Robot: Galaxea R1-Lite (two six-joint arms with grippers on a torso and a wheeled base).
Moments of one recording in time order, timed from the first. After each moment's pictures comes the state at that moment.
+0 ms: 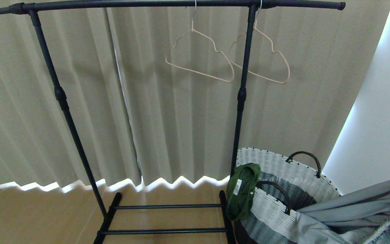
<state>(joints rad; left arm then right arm) -0.01 0.00 0.00 -0.08 -0.14 0.08 -0.05 0.87 -0.27 -0.32 -0.17 -0.51</state>
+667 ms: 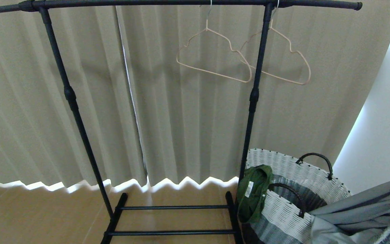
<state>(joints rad) -0.01 0.00 0.00 -0.08 -0.14 0.09 -0.05 0.88 -0.27 -0.32 -0.16 -0.51</state>
